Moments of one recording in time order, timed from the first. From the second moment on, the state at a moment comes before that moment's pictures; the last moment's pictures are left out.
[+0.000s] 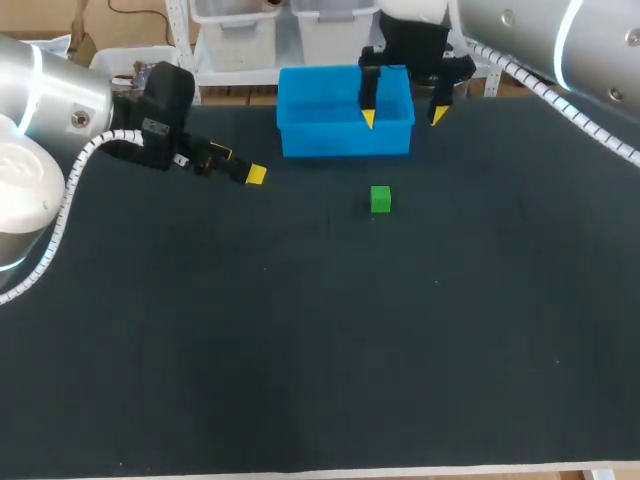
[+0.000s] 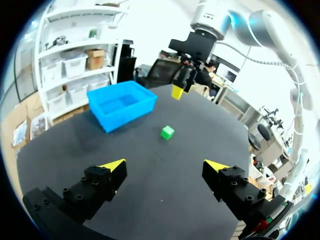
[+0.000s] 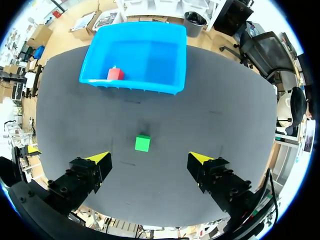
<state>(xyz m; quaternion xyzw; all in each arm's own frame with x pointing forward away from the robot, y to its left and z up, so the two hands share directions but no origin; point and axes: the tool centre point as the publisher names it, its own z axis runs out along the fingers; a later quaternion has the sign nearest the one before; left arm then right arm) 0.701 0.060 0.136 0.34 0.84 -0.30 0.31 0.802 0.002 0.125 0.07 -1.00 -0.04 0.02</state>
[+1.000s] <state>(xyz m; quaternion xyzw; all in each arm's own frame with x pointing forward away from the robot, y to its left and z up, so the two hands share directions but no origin) 0.701 0.060 0.136 0.34 0.84 -0.30 0.31 0.801 0.011 0.097 0.05 -1.00 -0.01 0.03</state>
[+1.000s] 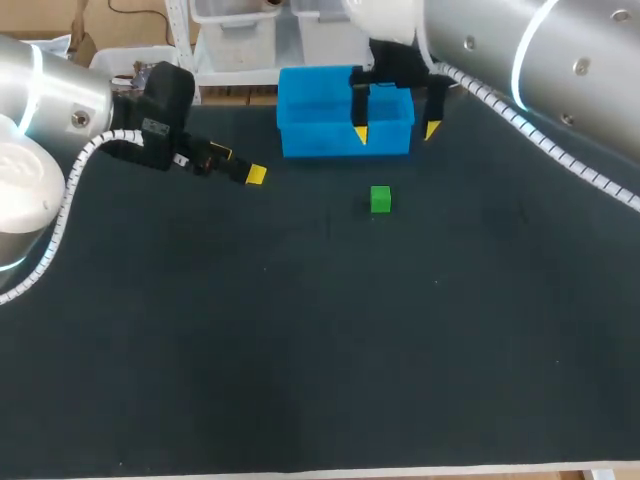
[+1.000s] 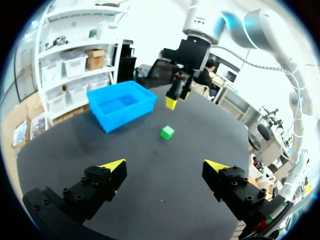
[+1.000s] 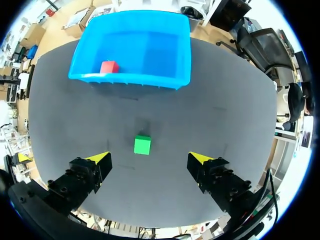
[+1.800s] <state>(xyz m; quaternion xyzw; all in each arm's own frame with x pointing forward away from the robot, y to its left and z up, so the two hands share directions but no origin) 0.701 0.060 0.136 0.34 0.84 -0.30 0.31 0.782 0.031 0.062 0.03 -1.00 0.01 0.04</state>
